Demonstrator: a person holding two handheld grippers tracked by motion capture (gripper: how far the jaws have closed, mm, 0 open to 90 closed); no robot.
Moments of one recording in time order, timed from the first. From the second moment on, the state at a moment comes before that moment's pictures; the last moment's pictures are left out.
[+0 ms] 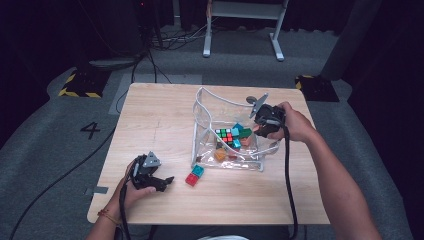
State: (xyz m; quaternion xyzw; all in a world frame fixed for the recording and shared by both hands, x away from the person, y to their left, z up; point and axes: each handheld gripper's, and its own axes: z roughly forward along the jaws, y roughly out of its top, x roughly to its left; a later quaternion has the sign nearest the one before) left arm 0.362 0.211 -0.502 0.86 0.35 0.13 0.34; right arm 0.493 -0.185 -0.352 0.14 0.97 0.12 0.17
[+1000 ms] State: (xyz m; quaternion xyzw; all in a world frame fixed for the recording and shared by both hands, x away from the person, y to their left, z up) left arm 0.362 0.211 -0.502 0.86 0.35 0.13 0.34; right arm 0.469 -0.220 -0.336 0.14 0.94 0.26 0.18
